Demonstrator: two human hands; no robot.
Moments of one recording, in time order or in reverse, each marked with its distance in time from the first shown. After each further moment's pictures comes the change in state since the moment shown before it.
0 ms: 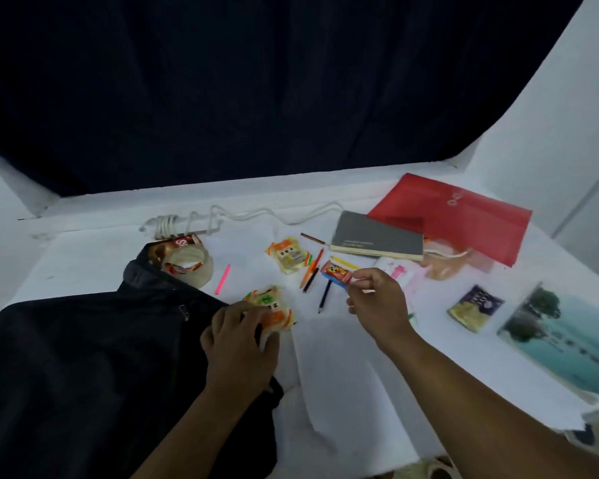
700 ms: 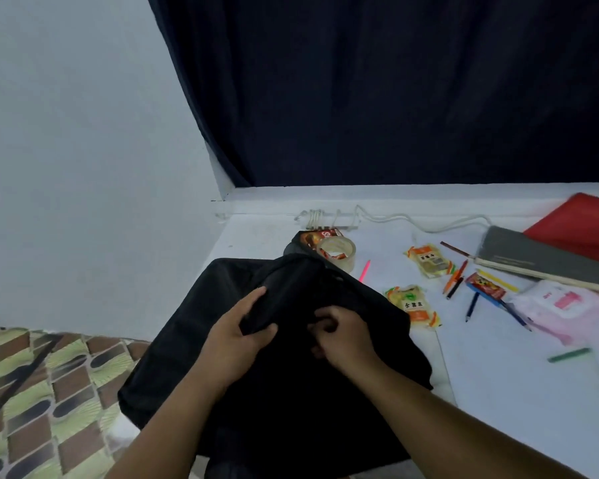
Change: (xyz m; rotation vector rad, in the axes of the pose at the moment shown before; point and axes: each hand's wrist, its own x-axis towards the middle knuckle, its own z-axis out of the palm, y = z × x) left_hand -0.057 -0.157 -0.186 -0.563 -0.055 -0.373; right_hand -0.156 -0.055 0.225 0.067 -0.581 0.002
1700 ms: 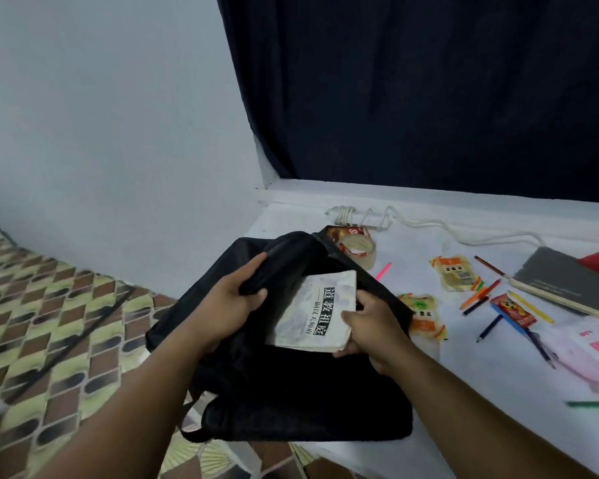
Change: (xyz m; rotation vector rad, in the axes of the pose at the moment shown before) left_hand -0.027 0.046 0.007 0.032 0.153 -0.031; right_hand -0.011 -0.024 -0.075 0.195 -0.333 0.085
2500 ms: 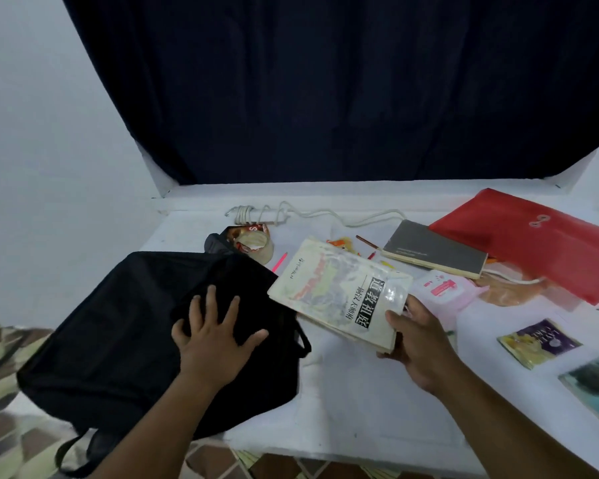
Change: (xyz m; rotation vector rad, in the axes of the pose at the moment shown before) left_hand -0.018 -0.016 0.172 1.007 -0.002 0.057; right_hand -0.103 0.039 -0.211 0.286 0.343 -0.072
